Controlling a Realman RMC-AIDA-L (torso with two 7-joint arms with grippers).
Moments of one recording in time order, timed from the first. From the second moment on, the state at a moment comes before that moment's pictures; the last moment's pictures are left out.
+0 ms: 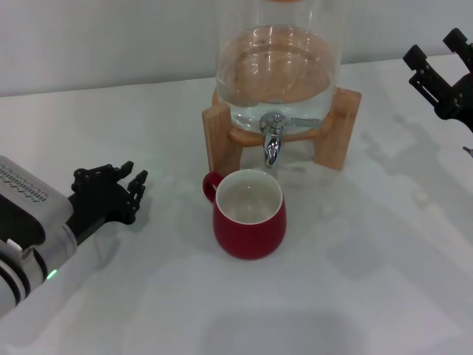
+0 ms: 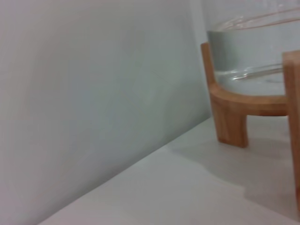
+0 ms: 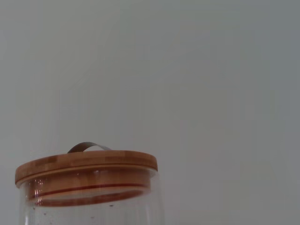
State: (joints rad) left arm -0.35 -2.09 -1.33 -0.68 0.63 -0.52 2.58; right arm 0.42 2.02 -1.14 -0.06 -0.49 -1.61 0.54
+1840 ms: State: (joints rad) left arm -0.36 -2.08 -1.56 -0.46 0.39 -1.01 2.74; right arm 0.43 2.02 -1.14 -0.07 -0.49 -1.58 0.55
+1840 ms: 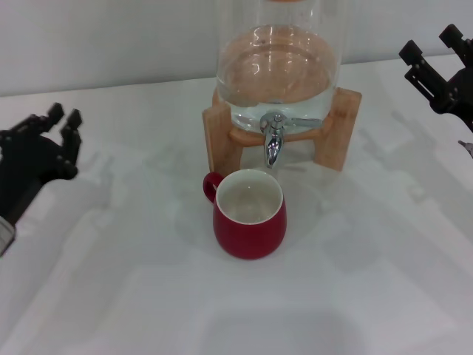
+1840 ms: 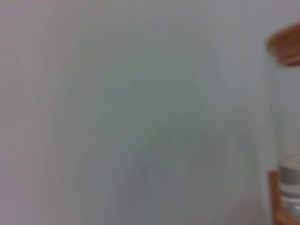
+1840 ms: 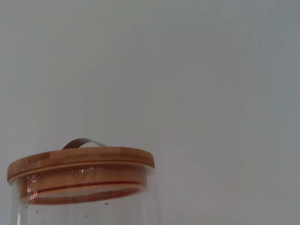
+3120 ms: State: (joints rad) left arm -0.40 -2.09 -1.41 -0.45 0.64 -0.95 2.57; right arm 0.43 2.02 -1.14 -0.08 -0.48 -1.59 0.55
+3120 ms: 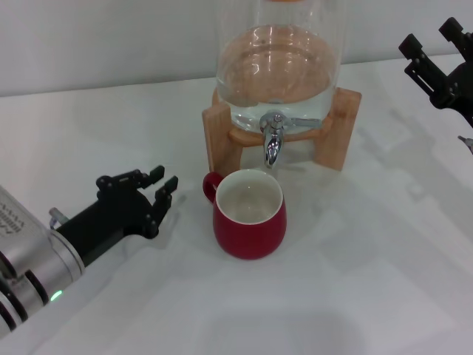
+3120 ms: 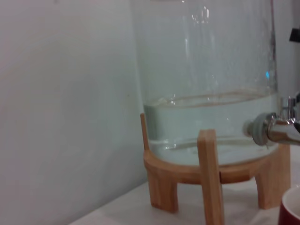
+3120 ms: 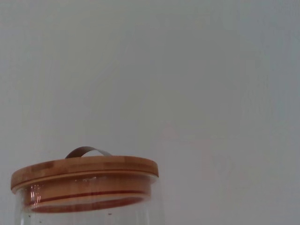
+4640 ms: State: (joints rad) left arm -0.38 -2.09 -1.30 -0.47 0.64 -0.95 2.57; right arm 0.44 2.02 -1.14 -0.09 -0.49 -1.58 0.55
